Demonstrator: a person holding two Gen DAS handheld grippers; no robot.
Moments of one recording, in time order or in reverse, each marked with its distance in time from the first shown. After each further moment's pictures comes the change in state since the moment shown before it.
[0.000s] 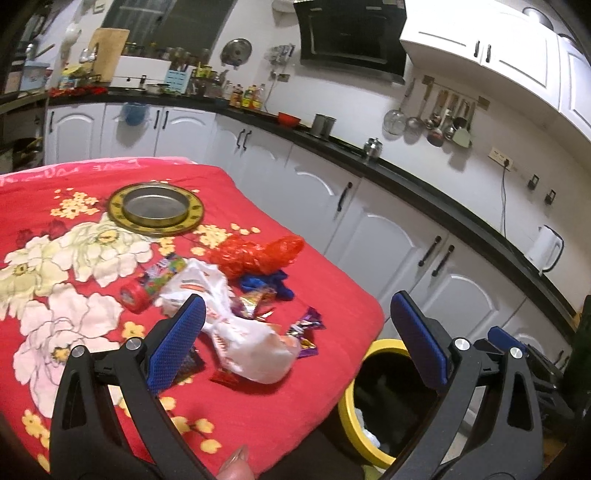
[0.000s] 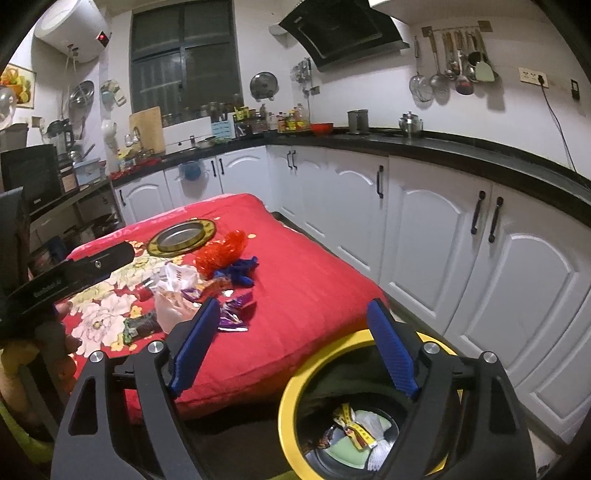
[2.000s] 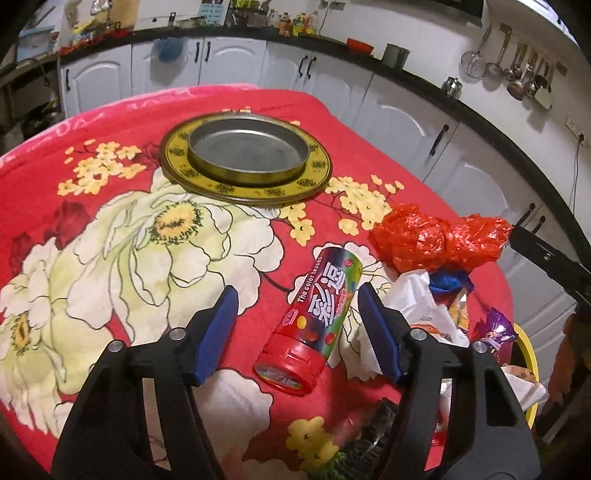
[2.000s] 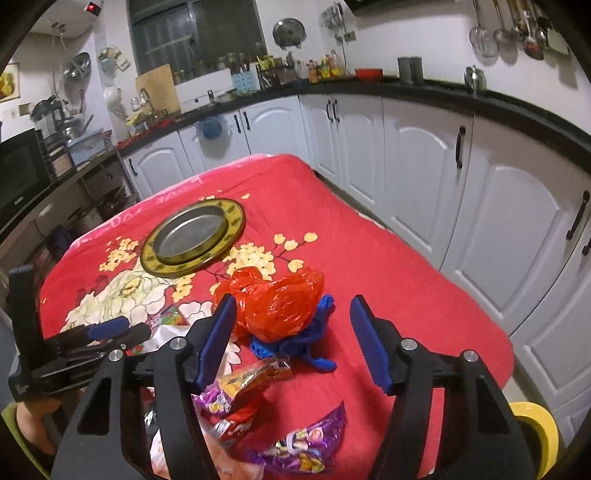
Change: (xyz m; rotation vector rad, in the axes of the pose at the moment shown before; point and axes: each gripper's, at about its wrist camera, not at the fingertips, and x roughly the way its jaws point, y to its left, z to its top) left arm 0.122 0.158 0.026 -0.016 0.318 0.171; right arm 0.224 0.075 0.071 0.013 0.217 0.121
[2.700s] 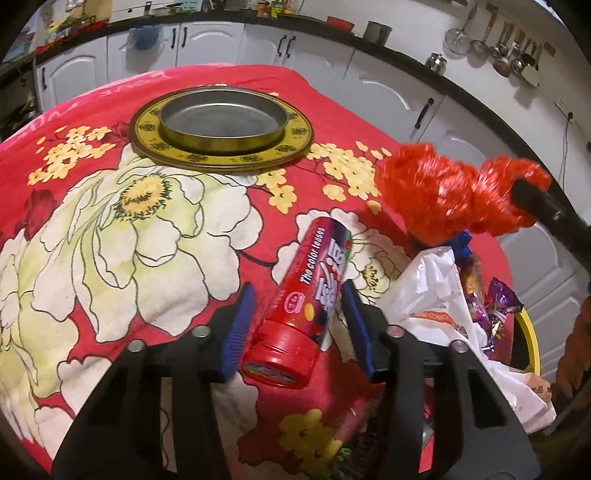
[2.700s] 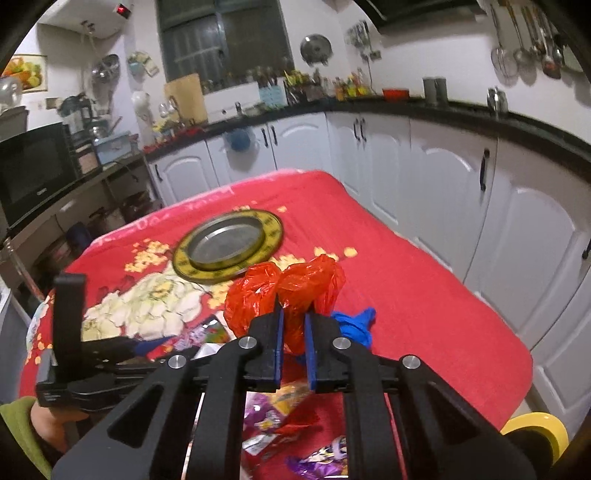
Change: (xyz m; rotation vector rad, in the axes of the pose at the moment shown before) left arm 0.019 -0.006 -0.011 0.059 0.071 -0.051; right arm -0.021 0.031 -0.006 -0.071 -0.099 0.081
